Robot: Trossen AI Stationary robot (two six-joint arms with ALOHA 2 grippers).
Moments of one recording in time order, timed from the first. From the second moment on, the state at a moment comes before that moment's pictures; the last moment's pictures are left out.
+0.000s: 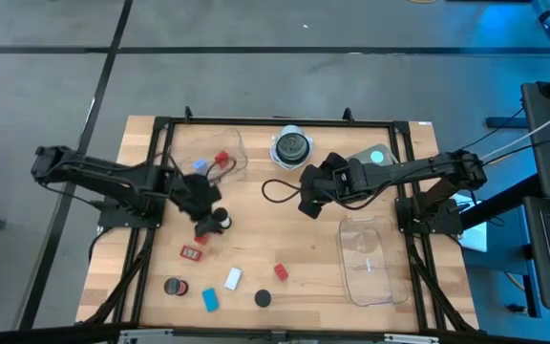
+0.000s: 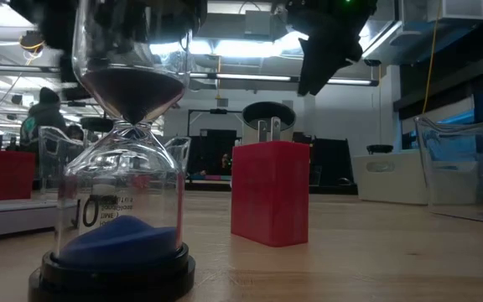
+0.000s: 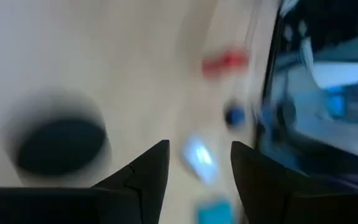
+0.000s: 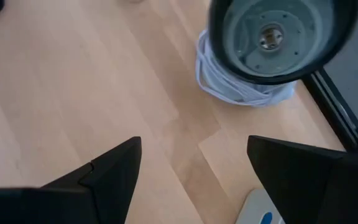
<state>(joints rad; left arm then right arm) -0.09 0.98 0.65 -0.46 0.32 -0.83 0.14 1.61 1.35 -0.93 0.54 0.50</state>
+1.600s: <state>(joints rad) -0.33 0.98 0.65 -0.52 -0.16 -1.24 0.14 1.61 1.35 -0.82 0.53 0.57</state>
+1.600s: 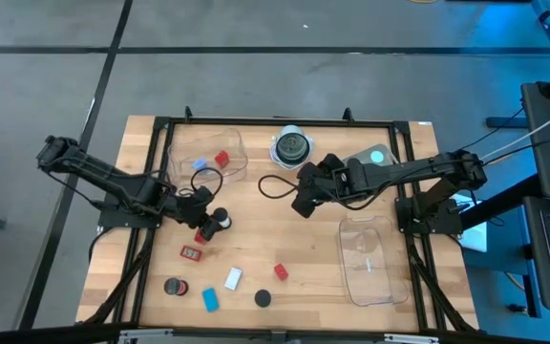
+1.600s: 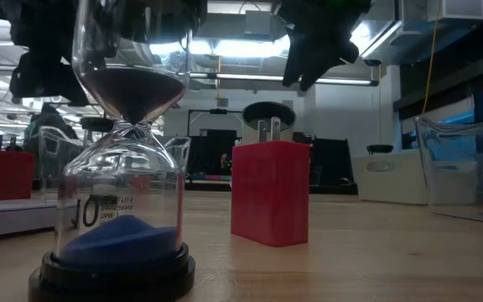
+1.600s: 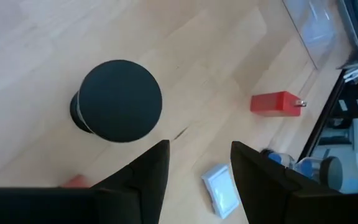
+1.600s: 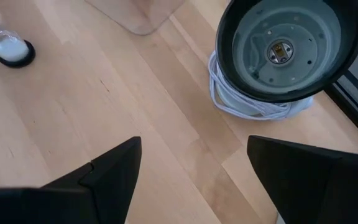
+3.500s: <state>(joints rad) -0.49 1.28 0.65 -0.74 -0.18 -1.43 0.14 1.61 1.35 -0.77 0.53 0.57</state>
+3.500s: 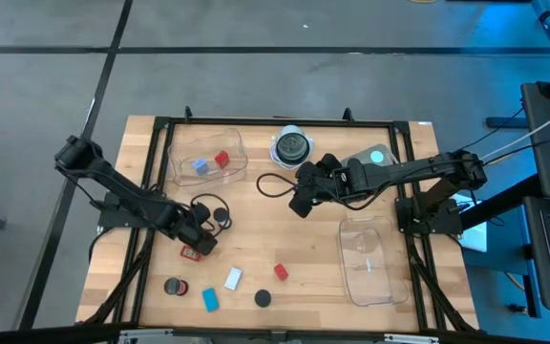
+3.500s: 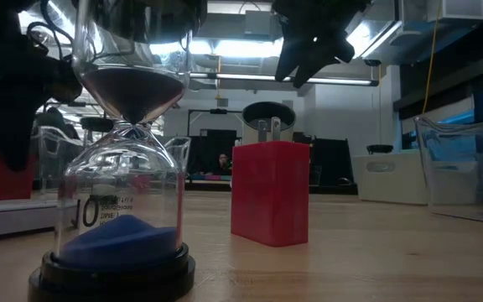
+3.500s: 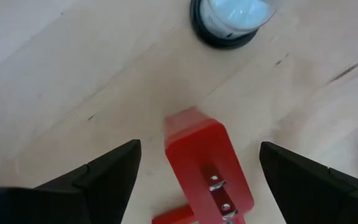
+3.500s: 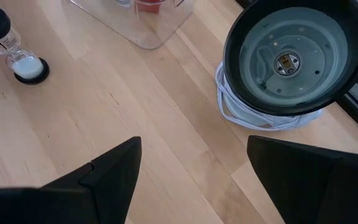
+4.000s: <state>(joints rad) -0.50 1.31 0.65 -0.74 -0.16 -1.43 0.14 1.61 1.35 -0.77 0.53 0.57</state>
